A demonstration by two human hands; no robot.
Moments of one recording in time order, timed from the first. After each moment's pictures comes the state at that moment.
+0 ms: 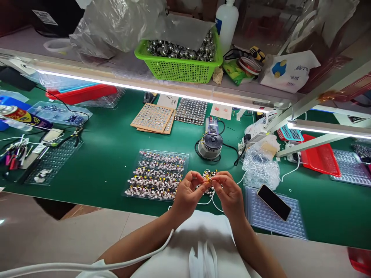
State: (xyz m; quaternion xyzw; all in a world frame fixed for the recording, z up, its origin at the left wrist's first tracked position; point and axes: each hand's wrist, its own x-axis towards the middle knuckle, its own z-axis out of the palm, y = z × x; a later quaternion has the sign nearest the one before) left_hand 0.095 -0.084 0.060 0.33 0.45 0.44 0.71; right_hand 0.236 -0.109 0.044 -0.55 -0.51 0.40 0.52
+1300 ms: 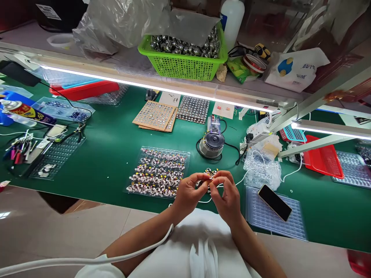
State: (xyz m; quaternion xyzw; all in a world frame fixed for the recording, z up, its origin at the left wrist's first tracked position) left_hand 0.092 -0.083 0.045 0.43 0.48 0.44 0.63; right_hand 0.225 -0.110 0.053 -0.55 -0.62 0.27 0.49
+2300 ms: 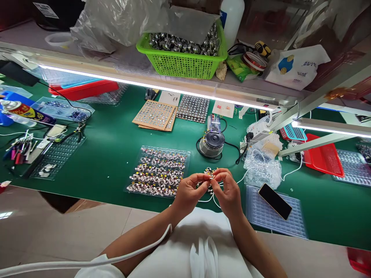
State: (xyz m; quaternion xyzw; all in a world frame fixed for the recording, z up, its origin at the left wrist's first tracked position) left_hand 0.091 -0.085 0.048 0.40 0.47 0.42 0.67; right_hand 0.230 -0.106 0.041 -0.57 -0.53 0.37 0.51
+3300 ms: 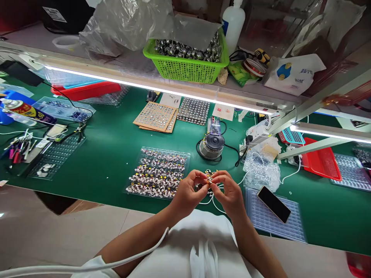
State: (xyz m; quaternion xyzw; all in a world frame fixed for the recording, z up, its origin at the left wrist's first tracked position) left_hand 0.082 -0.082 0.057 0.48 0.47 0.38 0.63; right_hand 0.238 -0.105 0.048 -0.53 -0.57 0.40 0.49
